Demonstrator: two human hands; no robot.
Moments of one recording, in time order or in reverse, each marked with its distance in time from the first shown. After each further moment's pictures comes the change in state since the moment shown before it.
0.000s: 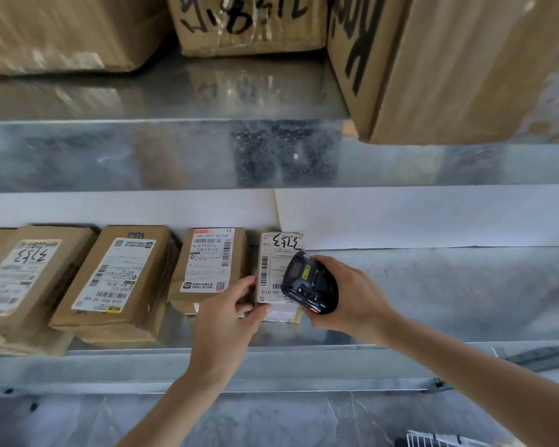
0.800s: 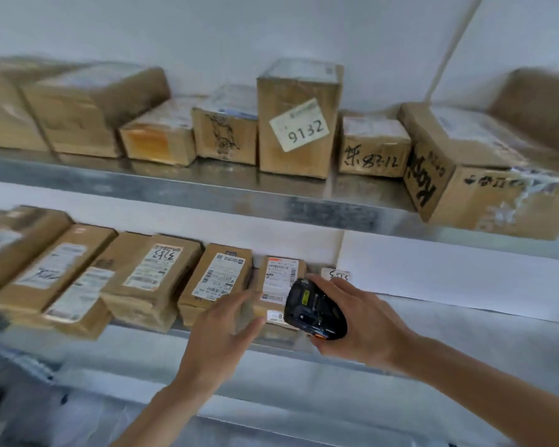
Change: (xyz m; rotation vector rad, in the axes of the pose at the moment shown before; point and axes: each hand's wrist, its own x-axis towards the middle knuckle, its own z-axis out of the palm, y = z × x) left_hand -0.087 0.047 -0.146 0.294 0.110 0.155; right_hand -0.059 -0.164 -0.040 -0.289 -0.083 -0.298
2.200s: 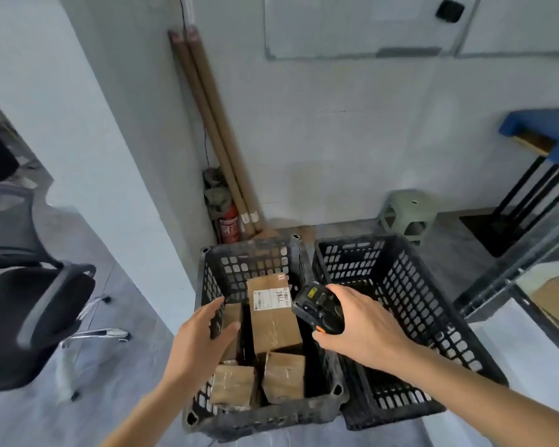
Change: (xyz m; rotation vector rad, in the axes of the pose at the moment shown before) left_hand -0.518 -0.486 -0.652 0.088 0.975 -1.127; right_hand 0.220 -0.942 0.427 0.027 -0.568 -0.939
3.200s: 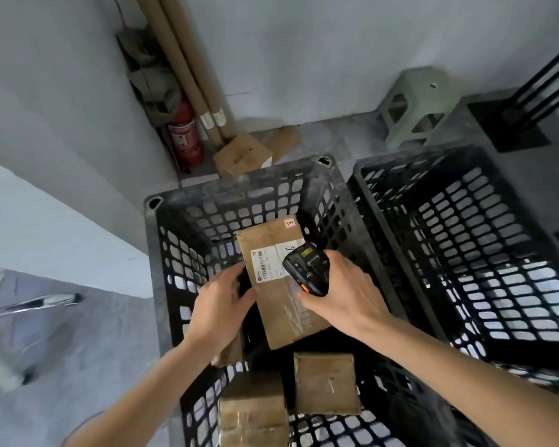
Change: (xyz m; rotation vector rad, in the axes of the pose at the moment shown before) left_hand 0.239 -0.151 0.139 -0.015 -0.321 -0.010; right_hand 0.221 0.036 0.209 0.058 -0.087 0.439
